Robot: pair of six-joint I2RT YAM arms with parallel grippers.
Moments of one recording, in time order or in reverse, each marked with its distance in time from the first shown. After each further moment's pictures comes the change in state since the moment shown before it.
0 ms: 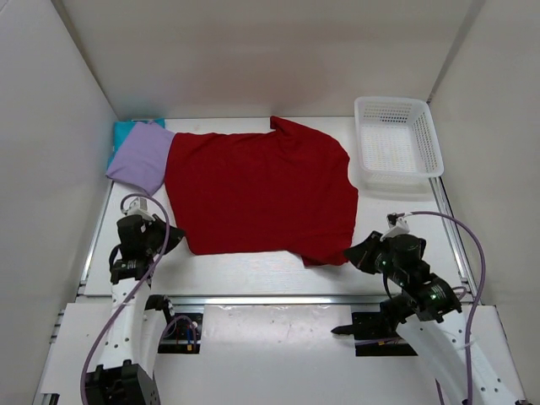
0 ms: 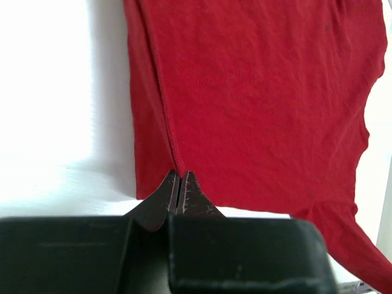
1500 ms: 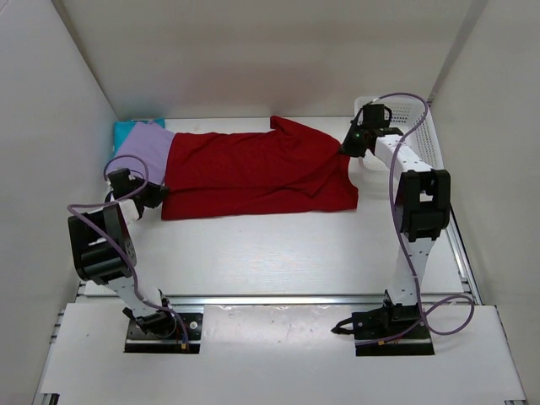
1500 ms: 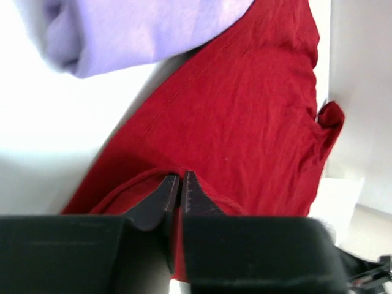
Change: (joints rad) left arm 0.130 0.998 0.410 0.527 0.020 -0.339; right arm -0.301 1.712 1.246 0.230 -0.051 -0.240
